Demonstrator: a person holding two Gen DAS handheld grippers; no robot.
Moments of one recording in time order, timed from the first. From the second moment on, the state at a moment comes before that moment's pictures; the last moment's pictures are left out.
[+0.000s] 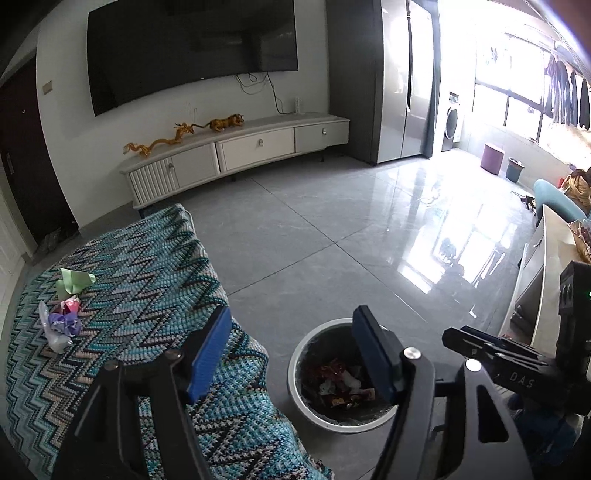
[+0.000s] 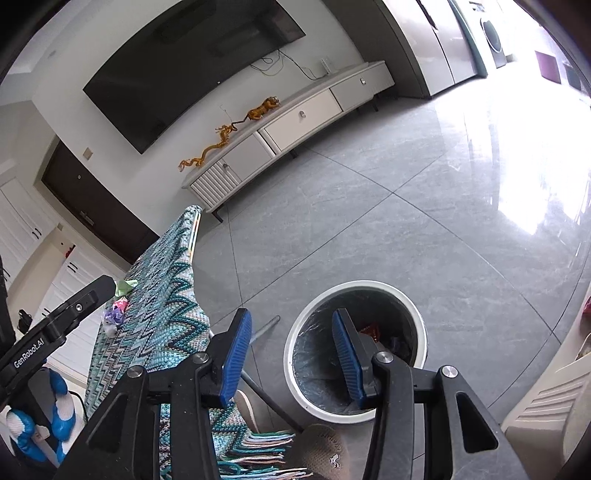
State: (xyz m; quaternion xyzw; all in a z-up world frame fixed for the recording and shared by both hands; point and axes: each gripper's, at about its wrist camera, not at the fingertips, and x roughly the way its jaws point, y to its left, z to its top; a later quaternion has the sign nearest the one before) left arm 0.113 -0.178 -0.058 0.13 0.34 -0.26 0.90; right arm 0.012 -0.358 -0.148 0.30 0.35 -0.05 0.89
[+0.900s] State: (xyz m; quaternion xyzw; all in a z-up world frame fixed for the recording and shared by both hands) left arm 0.036 -0.085 0.008 0.10 0.22 -0.21 0.95; right arm -0.026 -0.255 -0.052 0.17 0.25 -0.08 0.95
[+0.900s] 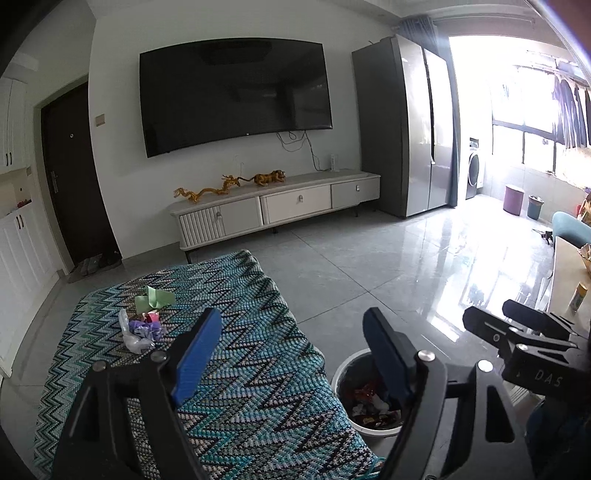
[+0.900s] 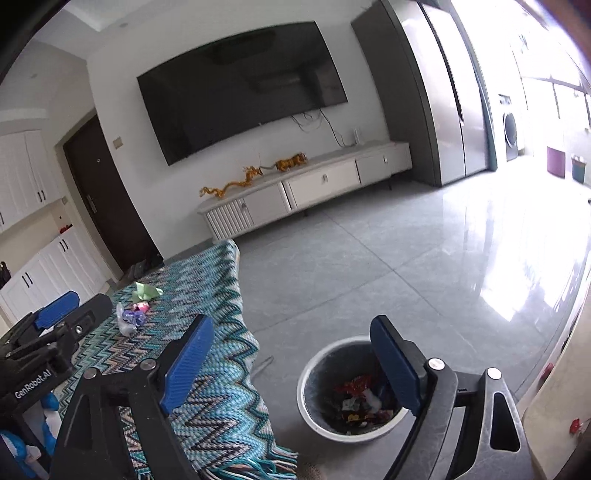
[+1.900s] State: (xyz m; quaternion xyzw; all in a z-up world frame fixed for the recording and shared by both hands) left arm -0.049 -0.009 0.024 0.07 0.14 -0.09 0.98; right arm -0.086 -0.170 -0.016 0.08 0.17 0.00 0.98
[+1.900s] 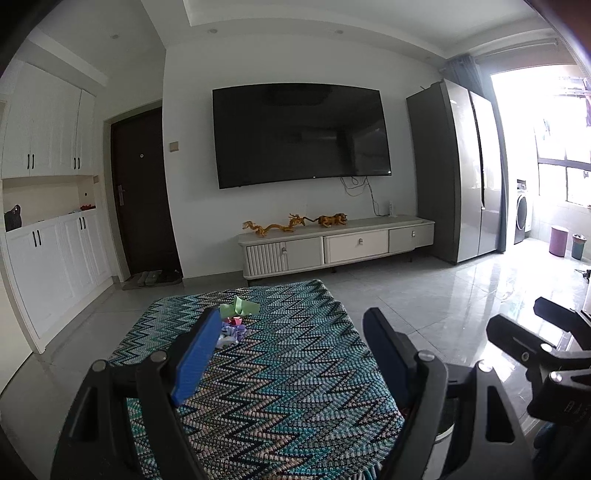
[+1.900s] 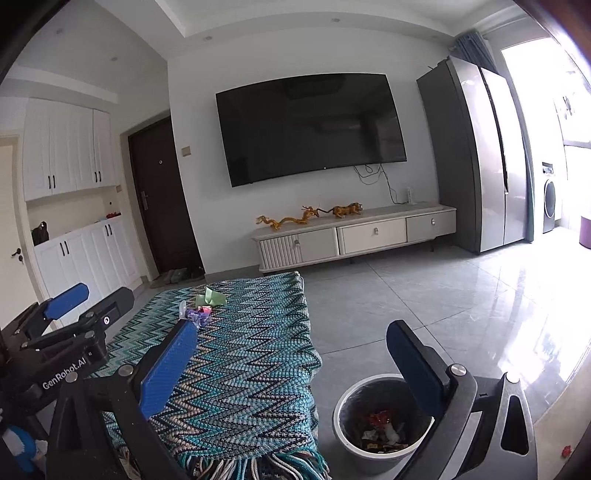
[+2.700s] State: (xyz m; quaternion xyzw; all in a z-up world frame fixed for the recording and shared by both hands) left arm -0.057 -0.022 0.012 0.11 0.14 -0.08 0.98; right arm -0.100 -0.193 -0.012 0.09 0.13 -0.02 0.99
